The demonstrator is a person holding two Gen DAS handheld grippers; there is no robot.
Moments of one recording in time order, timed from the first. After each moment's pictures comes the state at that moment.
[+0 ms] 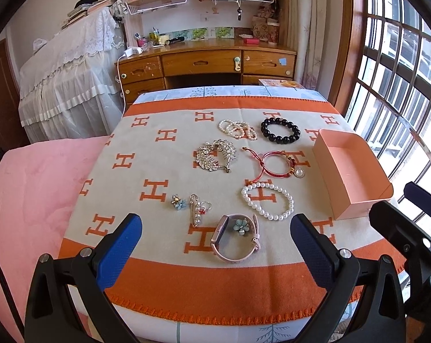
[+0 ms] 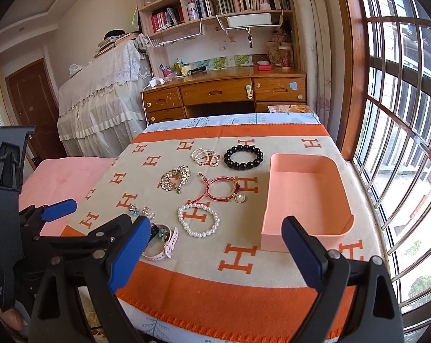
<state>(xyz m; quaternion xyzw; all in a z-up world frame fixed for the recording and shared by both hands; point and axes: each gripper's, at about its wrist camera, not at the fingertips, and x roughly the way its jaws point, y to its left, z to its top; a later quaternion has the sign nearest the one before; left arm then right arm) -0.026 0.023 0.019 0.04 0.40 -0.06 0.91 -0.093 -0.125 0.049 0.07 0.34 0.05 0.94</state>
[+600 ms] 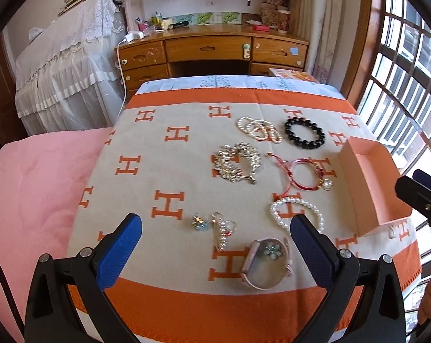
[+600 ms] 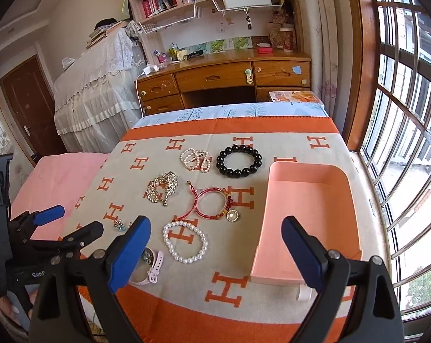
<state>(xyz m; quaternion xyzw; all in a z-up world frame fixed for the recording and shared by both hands) 0.041 0.057 0.009 0.04 0.44 -0.04 0.89 -0.016 -0.145 0.044 0.08 0.39 0.06 0.91</state>
